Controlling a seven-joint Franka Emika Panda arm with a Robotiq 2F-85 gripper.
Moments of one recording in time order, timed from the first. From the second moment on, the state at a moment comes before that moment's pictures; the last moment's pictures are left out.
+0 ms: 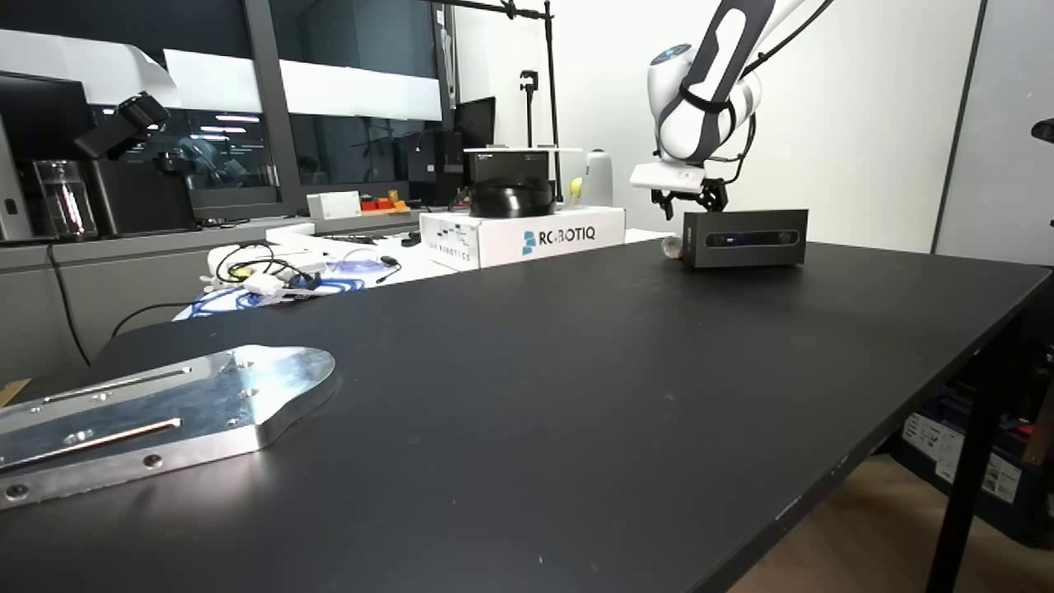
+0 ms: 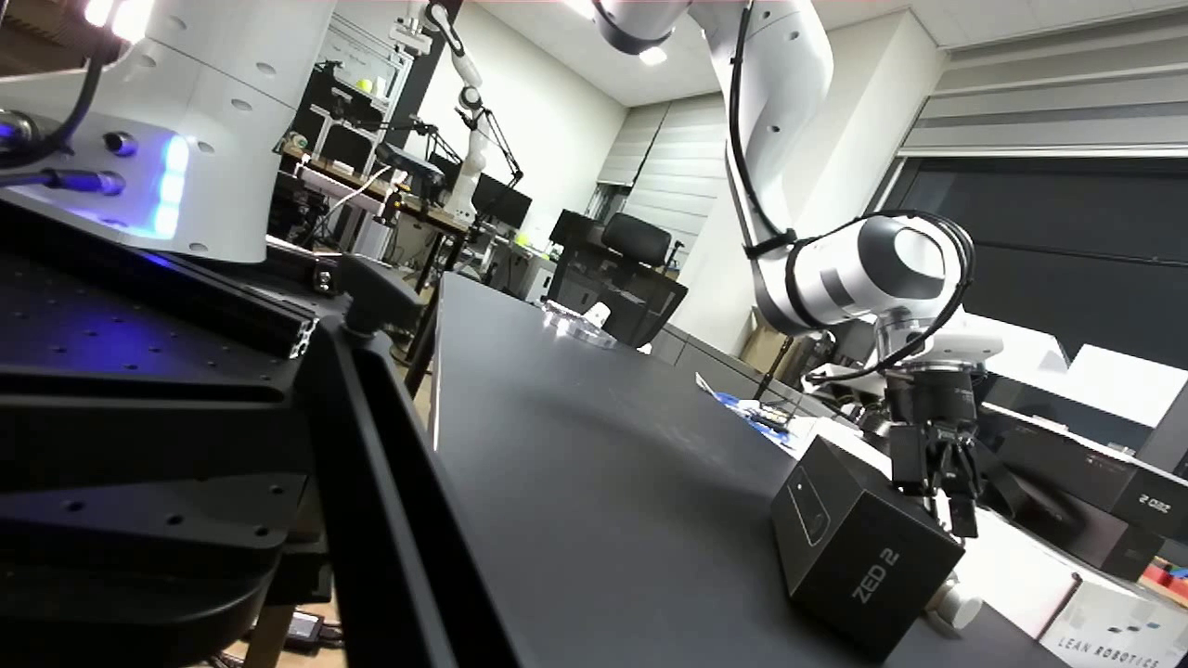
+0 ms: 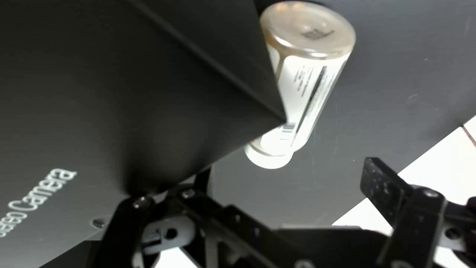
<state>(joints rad) 0.14 0.97 -0.56 -1.50 -0.10 2.66 1.40</state>
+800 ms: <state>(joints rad) 0.12 0.97 -0.54 -1.48 -0.10 2.62 1.38</state>
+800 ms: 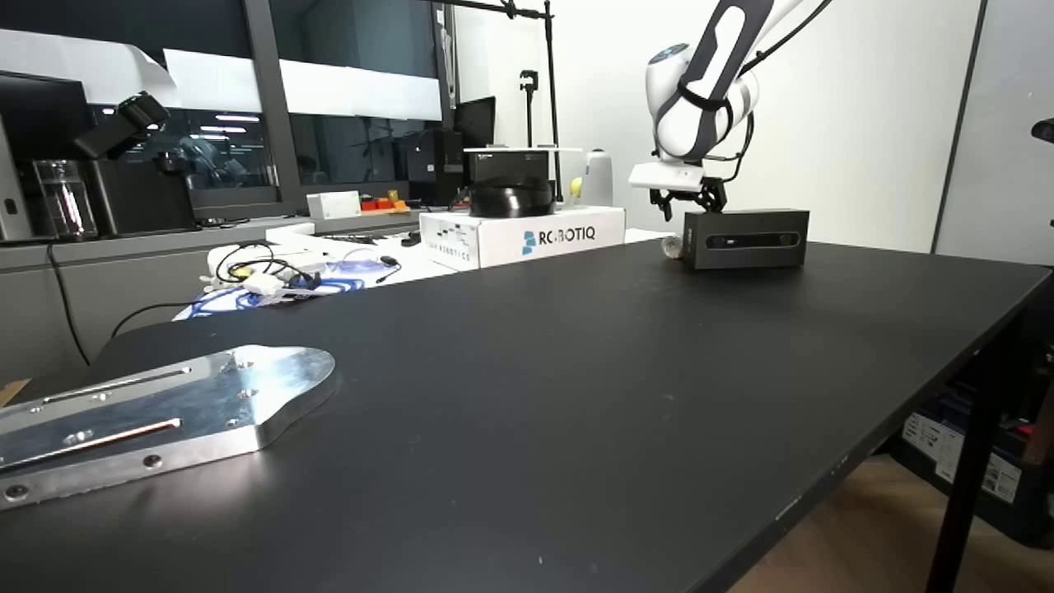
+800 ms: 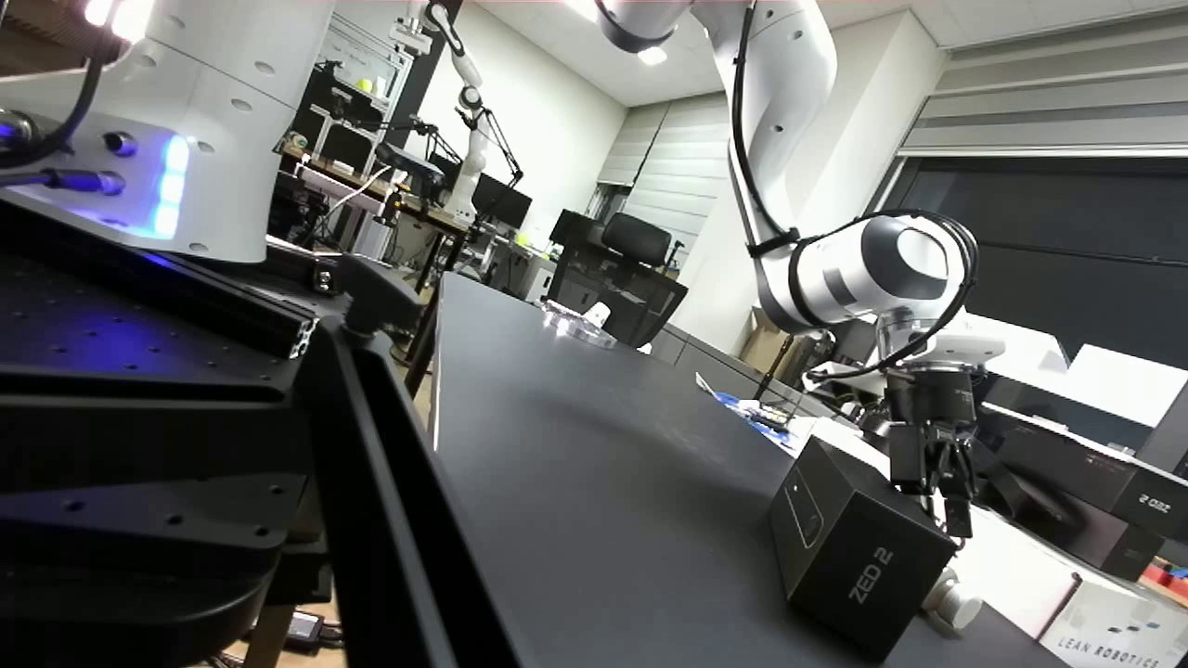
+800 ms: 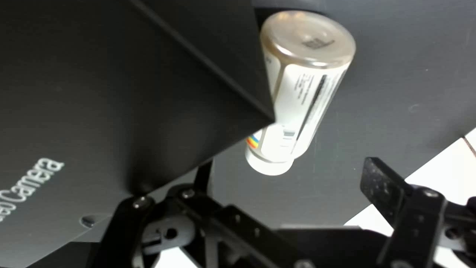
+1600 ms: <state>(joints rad) 0.09 0.96 -0.51 -1.42 -0.14 2.51 1.35</state>
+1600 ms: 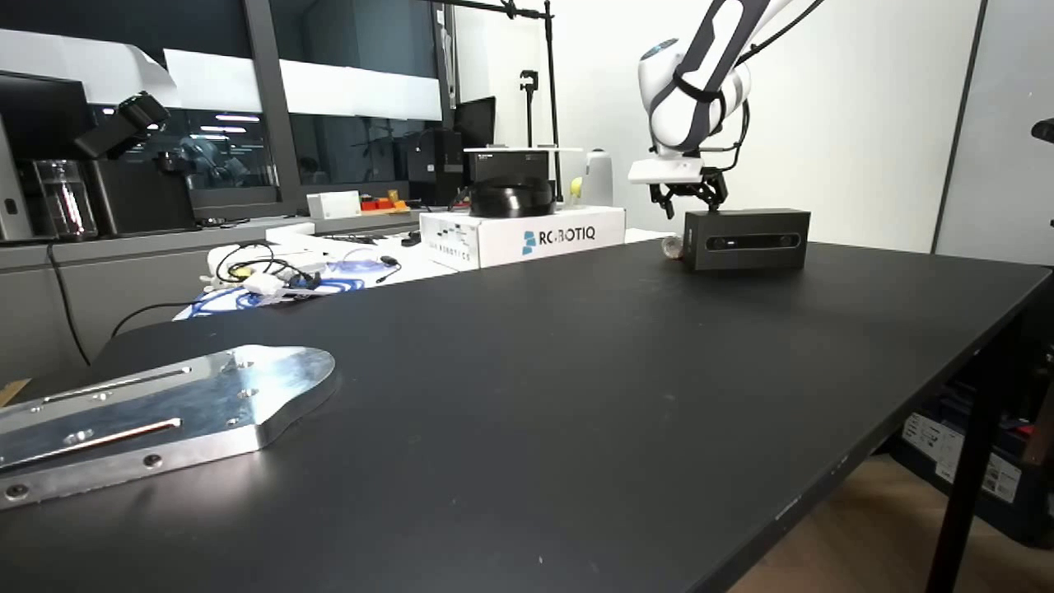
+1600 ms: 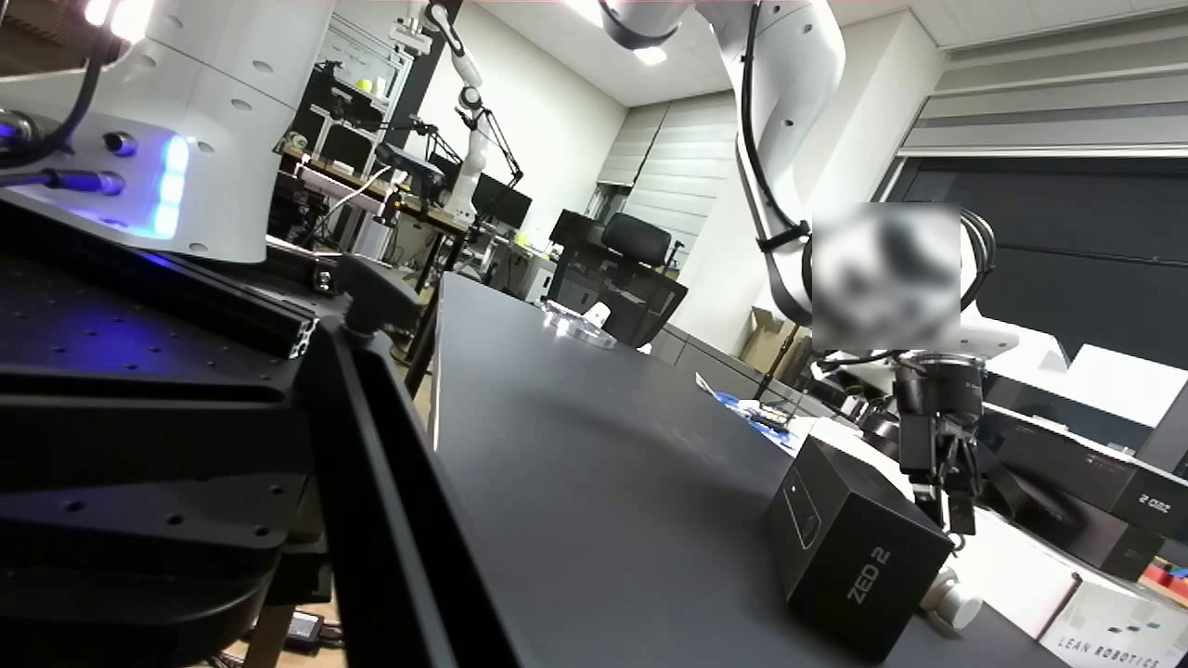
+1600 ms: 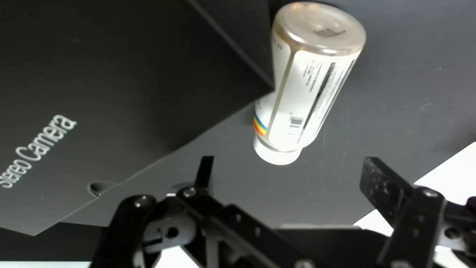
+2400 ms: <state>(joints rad) 0.03 1.04 -0.47 -1.38 -0.14 2.54 1.35</state>
